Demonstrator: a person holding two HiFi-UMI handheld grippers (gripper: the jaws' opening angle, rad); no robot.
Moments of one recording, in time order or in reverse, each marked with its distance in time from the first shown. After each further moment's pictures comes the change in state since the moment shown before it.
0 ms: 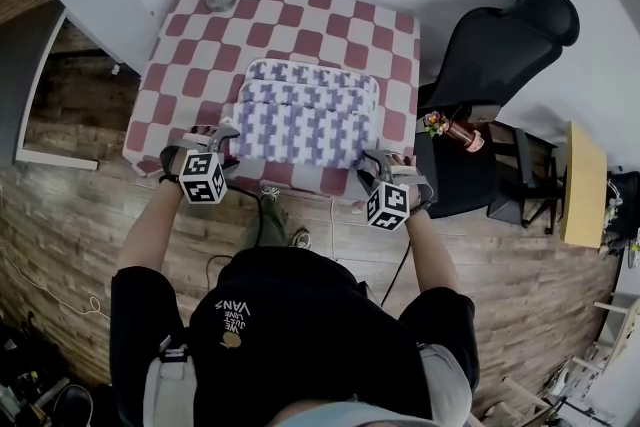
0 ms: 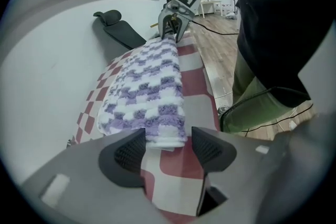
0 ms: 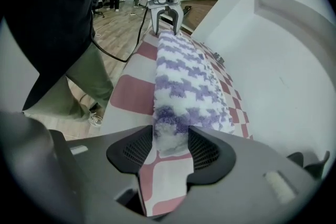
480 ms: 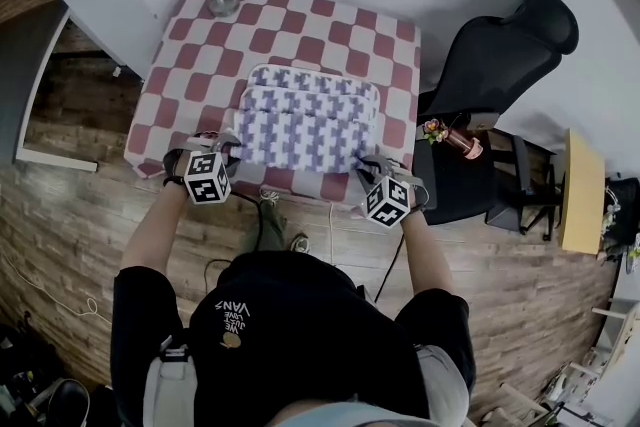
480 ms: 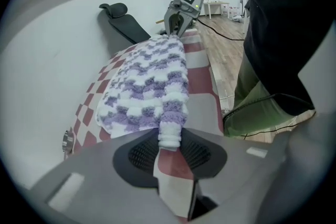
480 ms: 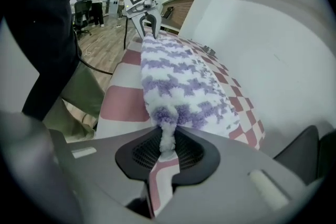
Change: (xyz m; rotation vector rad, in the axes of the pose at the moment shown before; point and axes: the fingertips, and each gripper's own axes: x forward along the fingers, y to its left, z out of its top) left arm 0.007 0.005 -0.007 -0.079 0.023 -0.014; right arm 0.011 -0.010 0.003 0.201 -0.027 0.055
